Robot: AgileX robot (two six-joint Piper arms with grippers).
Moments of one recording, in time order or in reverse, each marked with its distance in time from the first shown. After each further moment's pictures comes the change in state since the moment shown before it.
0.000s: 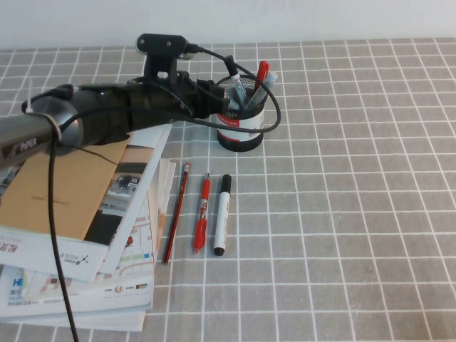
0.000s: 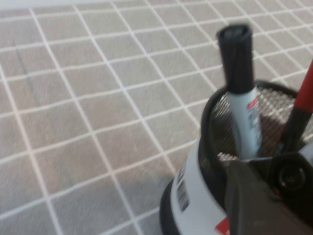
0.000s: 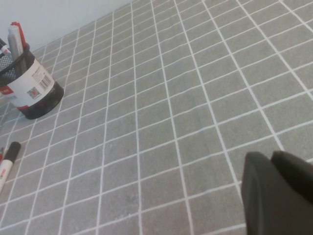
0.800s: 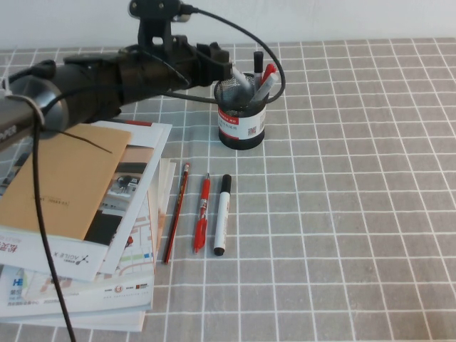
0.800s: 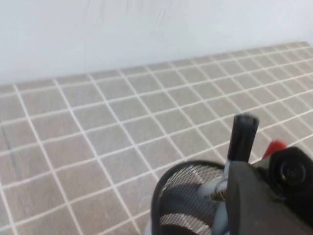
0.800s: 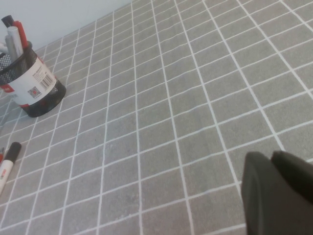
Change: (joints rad) right arm 0.000 0.000 0.000 0.002 0.000 0.000; left arm 0.000 -0.068 -0.053 0.026 0.044 -0.069
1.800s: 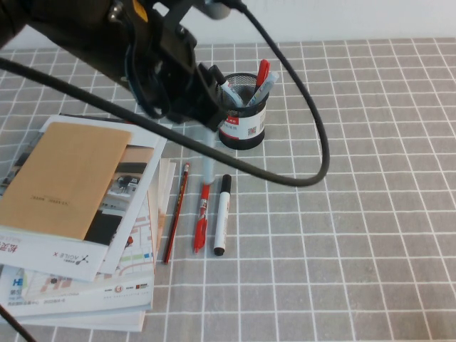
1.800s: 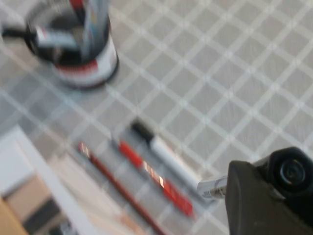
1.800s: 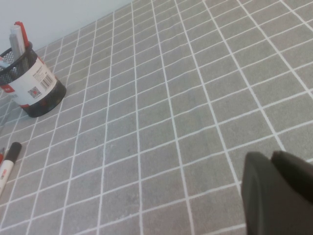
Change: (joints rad) right arm 0.000 0.000 0.000 0.000 0.000 0.000; left arm -0.222 -0.420 -0.139 1.518 0.757 -1.183
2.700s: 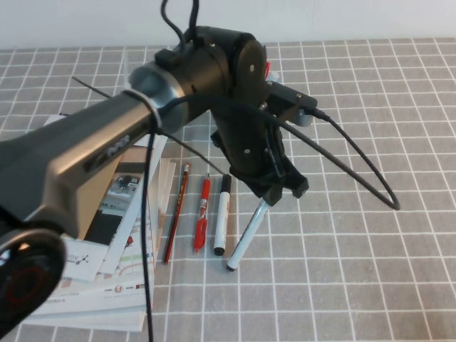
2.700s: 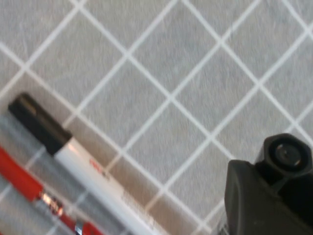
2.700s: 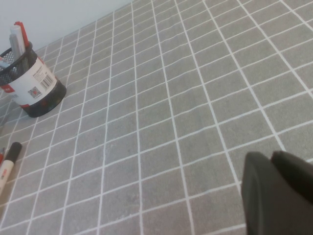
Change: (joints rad) right arm 0.000 0.000 0.000 0.002 0.000 0.000; left arm -0.128 0.488 -0.190 0.021 0.089 -0.187
